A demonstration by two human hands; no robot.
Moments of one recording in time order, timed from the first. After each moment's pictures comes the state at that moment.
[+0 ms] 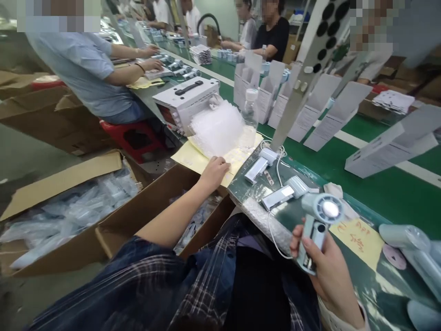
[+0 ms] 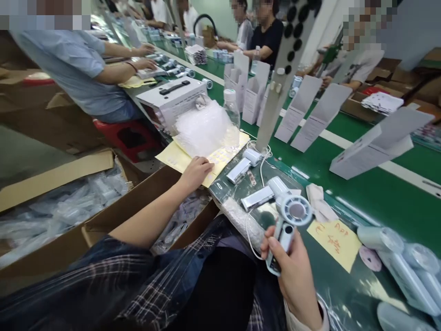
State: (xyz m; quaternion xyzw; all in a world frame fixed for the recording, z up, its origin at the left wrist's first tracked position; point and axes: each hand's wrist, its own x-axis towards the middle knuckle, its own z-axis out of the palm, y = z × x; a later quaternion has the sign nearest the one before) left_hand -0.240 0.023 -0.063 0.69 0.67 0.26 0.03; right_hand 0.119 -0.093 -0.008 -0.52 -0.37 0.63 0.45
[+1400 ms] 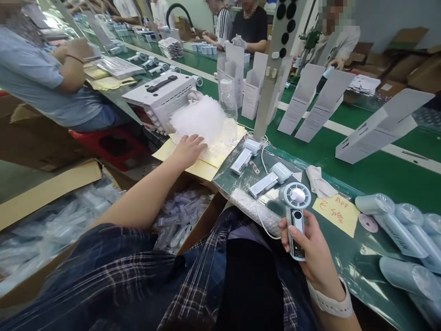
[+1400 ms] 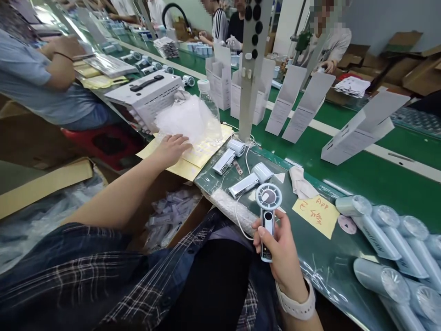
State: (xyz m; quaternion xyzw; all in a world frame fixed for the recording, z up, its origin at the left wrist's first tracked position) left_hand -0.300 0.059 -0.031 0.76 0.64 0.07 -0.02; right_hand 0.129 -0.113 -0.013 -0.49 -0.37 0.65 0.45
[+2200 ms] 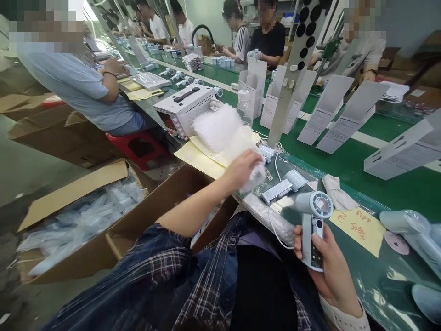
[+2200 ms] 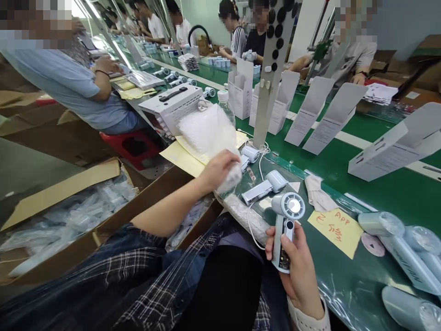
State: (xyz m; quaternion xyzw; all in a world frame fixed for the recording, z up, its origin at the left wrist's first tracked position) left_hand -0.153 0.020 -0.008 0.76 0.54 0.34 0.11; right_hand 0.131 -0.110 -0.021 -0.49 -0.31 0.66 0.48
